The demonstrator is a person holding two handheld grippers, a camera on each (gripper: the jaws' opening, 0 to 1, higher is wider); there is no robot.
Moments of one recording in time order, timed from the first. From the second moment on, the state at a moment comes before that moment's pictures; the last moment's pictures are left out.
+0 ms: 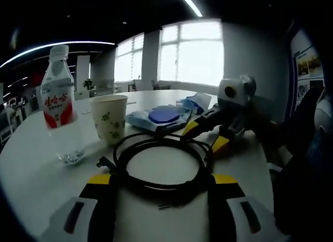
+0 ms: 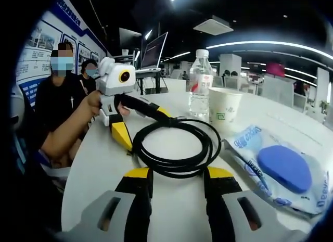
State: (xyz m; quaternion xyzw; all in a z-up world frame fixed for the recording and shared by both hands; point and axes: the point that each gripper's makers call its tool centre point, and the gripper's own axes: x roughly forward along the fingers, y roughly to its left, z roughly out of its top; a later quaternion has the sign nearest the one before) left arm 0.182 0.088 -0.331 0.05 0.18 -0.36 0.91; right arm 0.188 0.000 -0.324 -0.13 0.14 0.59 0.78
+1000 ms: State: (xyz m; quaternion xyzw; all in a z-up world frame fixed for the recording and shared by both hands) left arm 0.168 0.086 -0.317 0.06 0.16 -0.36 0.92; right arm 0.175 0.009 -0.321 -0.13 0.12 0.62 0.77
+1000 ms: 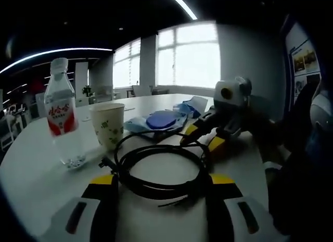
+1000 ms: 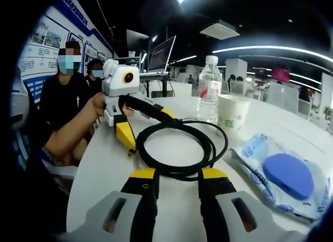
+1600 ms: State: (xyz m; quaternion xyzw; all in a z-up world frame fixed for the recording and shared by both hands) left arm 0.156 0.089 -0.293 0.07 0.13 -0.36 0.92; right arm 0.161 0.013 -0.302 -0.13 0.08 0.62 0.77
